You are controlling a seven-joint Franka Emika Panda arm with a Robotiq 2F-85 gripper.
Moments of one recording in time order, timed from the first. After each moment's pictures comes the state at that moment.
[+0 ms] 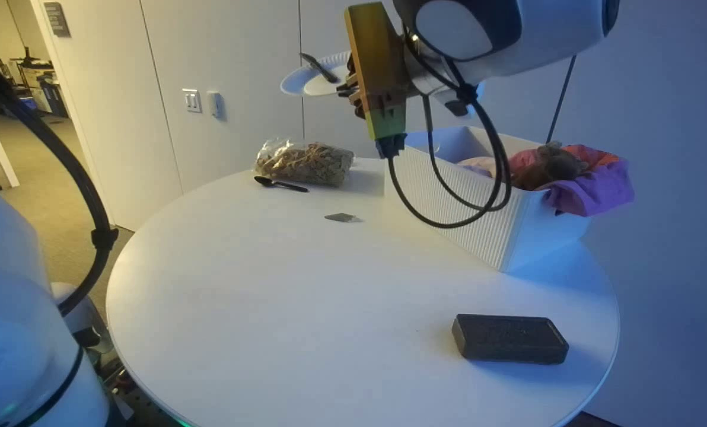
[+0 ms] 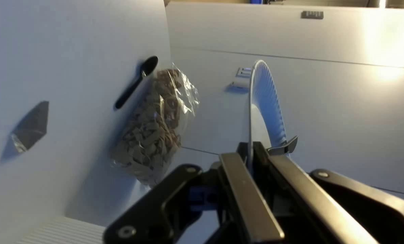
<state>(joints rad) -0.40 -0.24 -0.44 -2.20 1.03 1.47 -0.56</state>
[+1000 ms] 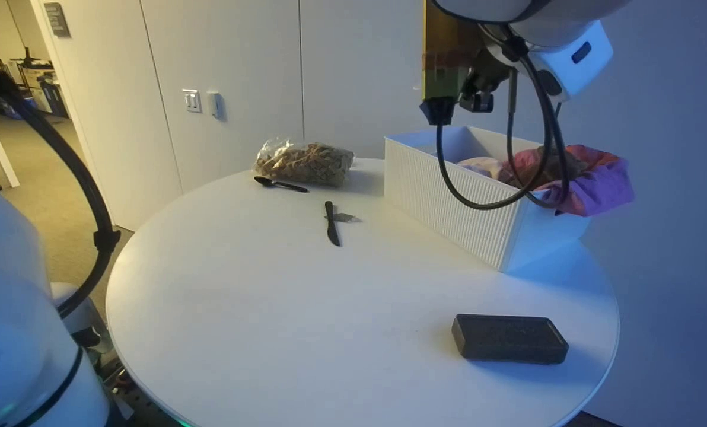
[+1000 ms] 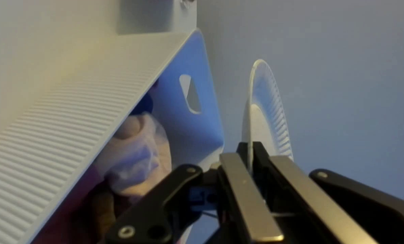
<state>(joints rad) -0.42 -0.23 -0.44 -2.13 1.13 2.04 -0.22</state>
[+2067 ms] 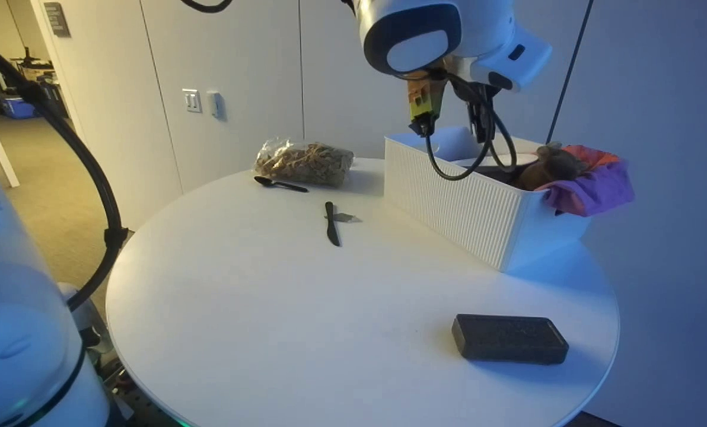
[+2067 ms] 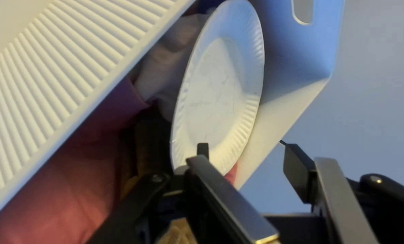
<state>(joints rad) -0.30 -0.08 -0.26 -2.14 0.73 2.78 0.14</state>
